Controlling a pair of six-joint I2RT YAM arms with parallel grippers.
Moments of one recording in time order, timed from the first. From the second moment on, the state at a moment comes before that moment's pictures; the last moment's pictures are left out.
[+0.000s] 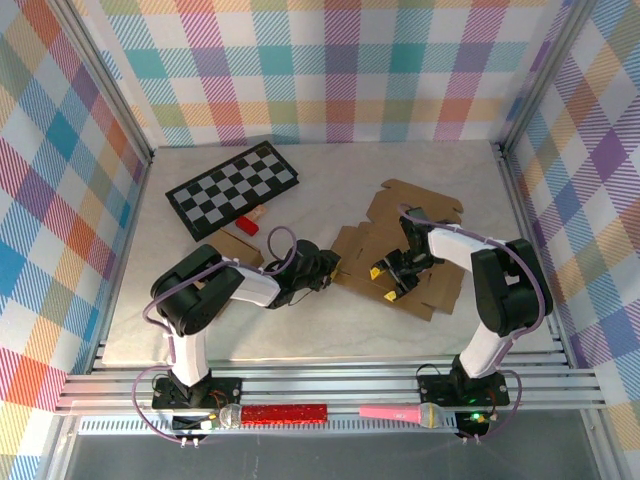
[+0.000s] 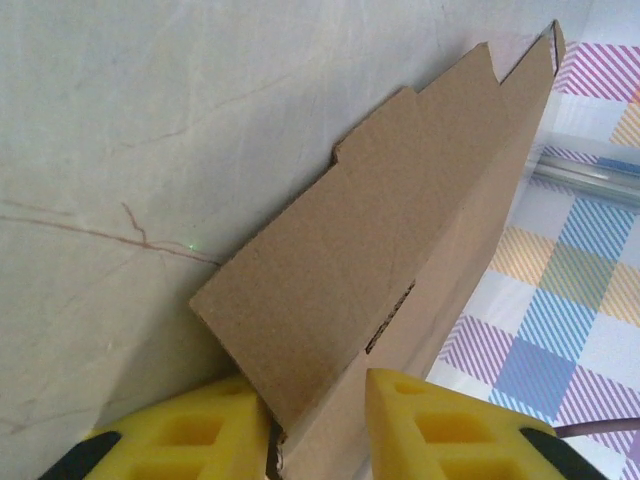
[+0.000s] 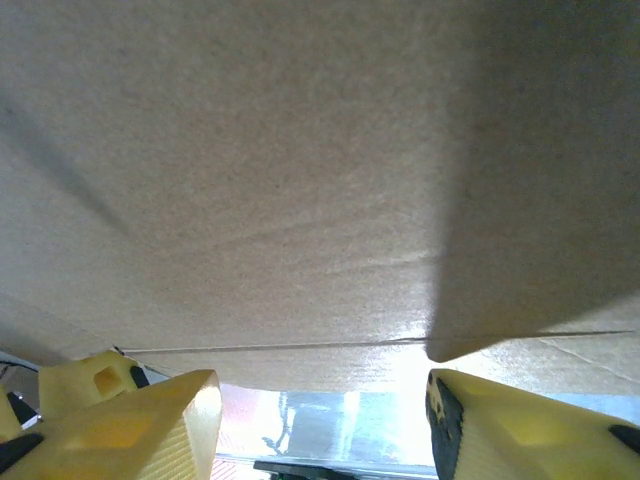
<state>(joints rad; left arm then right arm) -0.76 1.88 0.75 0.57 0.05 -1.68 0.31 1.71 0.96 -0.73 -0.54 1.23</state>
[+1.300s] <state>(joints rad) -0.84 1.75 0.77 0.62 -0.26 -1.97 0.53 1.13 0.66 -0.32 -0.05 1.88</state>
